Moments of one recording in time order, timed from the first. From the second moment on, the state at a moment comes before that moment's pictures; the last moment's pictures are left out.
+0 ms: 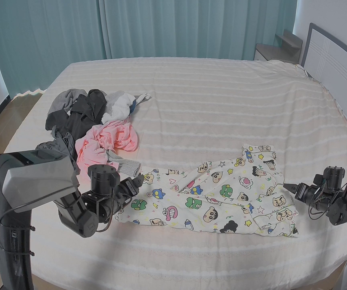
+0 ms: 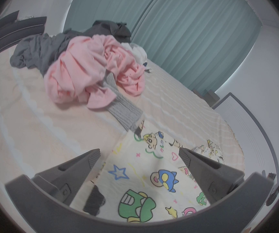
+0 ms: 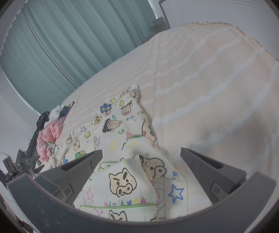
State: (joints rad) left arm -0.38 2.33 -0.79 -1.13 0.17 -0.68; right arm -0.15 2.19 -0.43 -1.24 0.23 0.38
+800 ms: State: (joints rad) left arm -0.35 1.95 -0.11 -1.27 -0.17 -0.88; right arm 0.11 1.76 -0.10 -1.14 0.12 0.73
